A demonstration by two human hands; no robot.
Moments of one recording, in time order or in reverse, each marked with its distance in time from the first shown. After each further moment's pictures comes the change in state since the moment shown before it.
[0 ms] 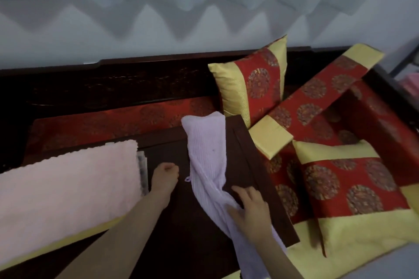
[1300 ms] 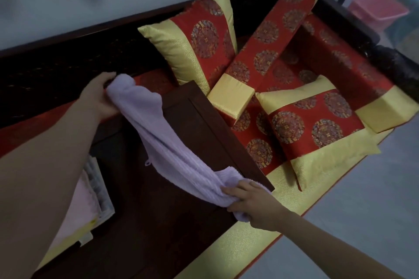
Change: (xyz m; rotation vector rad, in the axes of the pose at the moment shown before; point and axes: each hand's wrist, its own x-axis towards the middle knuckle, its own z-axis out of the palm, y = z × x) left_hand 0.069 0.159 0.021 -0.350 -0.498 -0.072; right_hand -0.050 0.085 -0.022 -0.317 -0.346 -0.497
